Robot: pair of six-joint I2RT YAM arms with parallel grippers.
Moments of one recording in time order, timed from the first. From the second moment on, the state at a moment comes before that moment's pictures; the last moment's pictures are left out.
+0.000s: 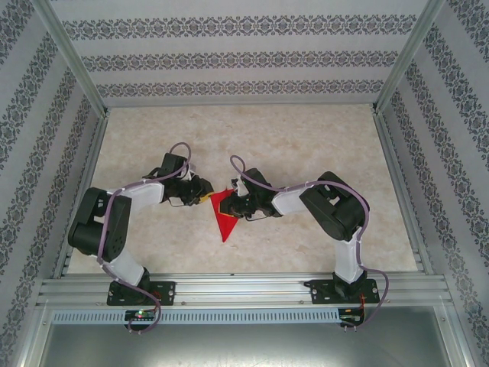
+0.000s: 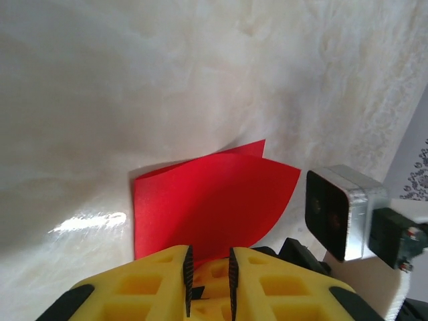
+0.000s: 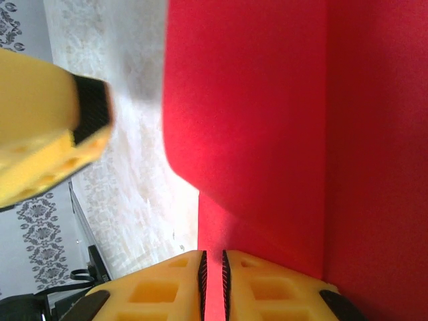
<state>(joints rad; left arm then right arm) -0.24 1.66 0.81 -0.15 0.61 -0.88 0.73 1.98 0.92 0.29 -0.61 0.97</state>
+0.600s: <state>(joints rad) -0.29 1.73 0.80 -0.13 0.65 -0.90 0.73 1.98 0.92 0.29 -0.60 0.98</state>
